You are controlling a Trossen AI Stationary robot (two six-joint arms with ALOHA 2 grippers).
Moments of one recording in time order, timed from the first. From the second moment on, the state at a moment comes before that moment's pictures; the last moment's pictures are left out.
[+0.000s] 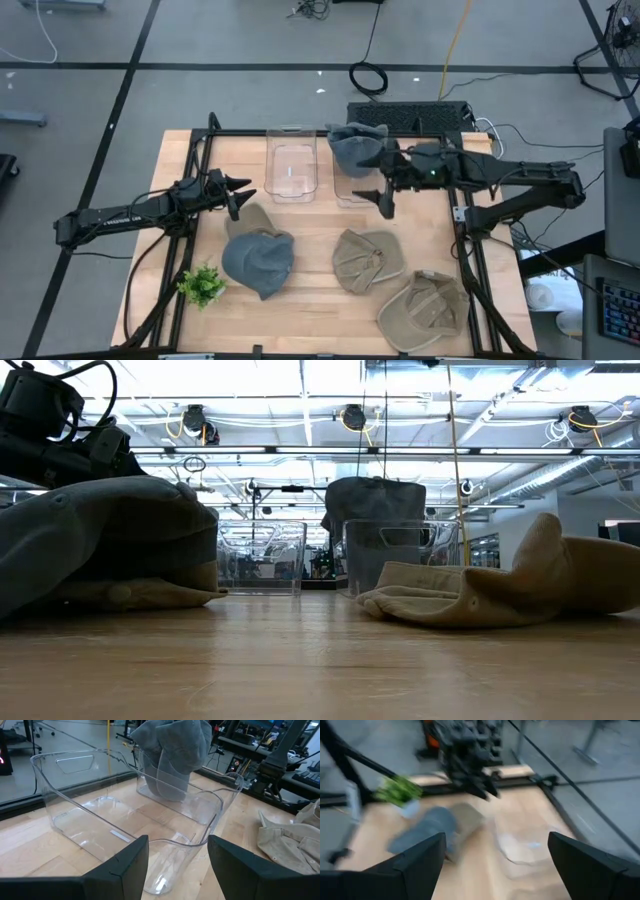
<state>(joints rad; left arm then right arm) 0.29 0.28 0.01 0.08 -0.13 -0.30 -0.01 1.18 1.27 -0.44 0.12 0.09</state>
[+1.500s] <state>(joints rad) 0.23 0.45 0.57 -0.37 0.24 -0.41 0.16 1.18 1.27 -0.17 0.24 0.11</state>
